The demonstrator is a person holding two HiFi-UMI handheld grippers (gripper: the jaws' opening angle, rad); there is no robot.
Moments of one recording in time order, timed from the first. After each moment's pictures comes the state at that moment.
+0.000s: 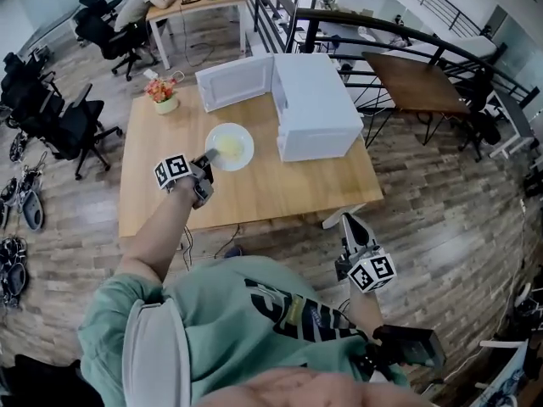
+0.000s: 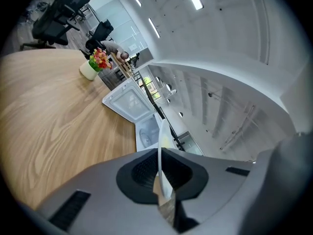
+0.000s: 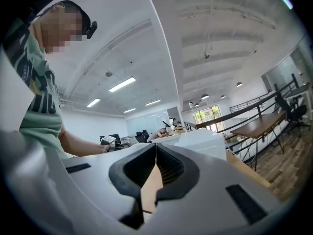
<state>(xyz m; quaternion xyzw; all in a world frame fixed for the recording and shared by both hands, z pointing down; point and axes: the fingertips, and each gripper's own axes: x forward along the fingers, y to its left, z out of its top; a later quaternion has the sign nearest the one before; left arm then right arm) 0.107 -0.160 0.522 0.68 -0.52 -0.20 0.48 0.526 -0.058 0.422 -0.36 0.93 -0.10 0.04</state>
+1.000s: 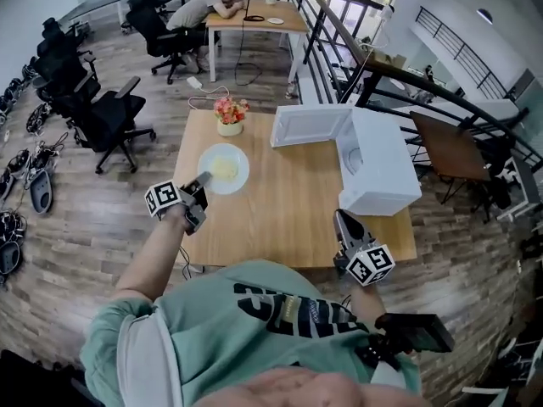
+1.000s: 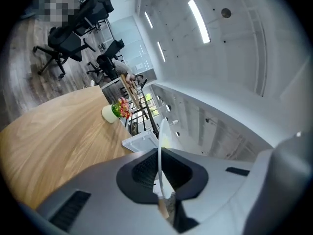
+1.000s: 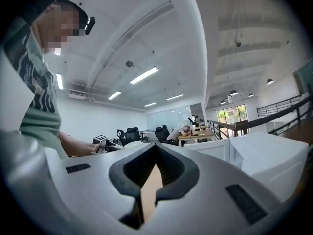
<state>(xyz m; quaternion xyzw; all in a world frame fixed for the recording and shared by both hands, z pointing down) -0.172 -0.075 0.494 0.65 -0.53 -0.30 0.45 0.213 -0.117 0.390 -0.24 0.97 -0.06 0.01</state>
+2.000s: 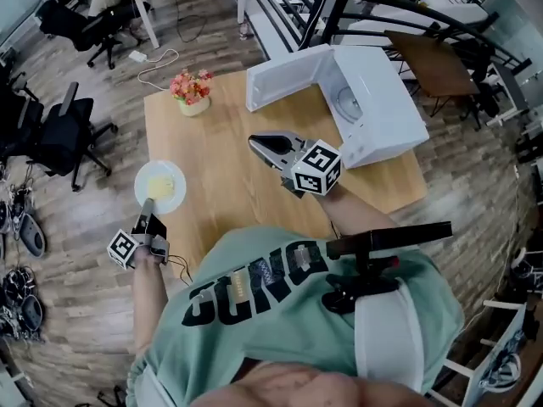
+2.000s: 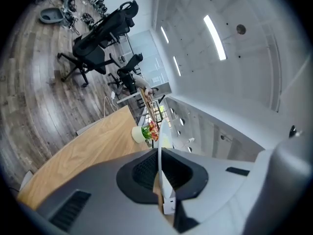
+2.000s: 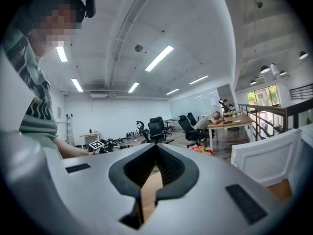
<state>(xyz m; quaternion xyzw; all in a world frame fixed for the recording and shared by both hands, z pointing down) -0.304 -0.017 0.550 0.55 -0.59 -0.36 0.46 -0.041 -0.200 0.397 -0.06 0.99 -0.09 -0.05</state>
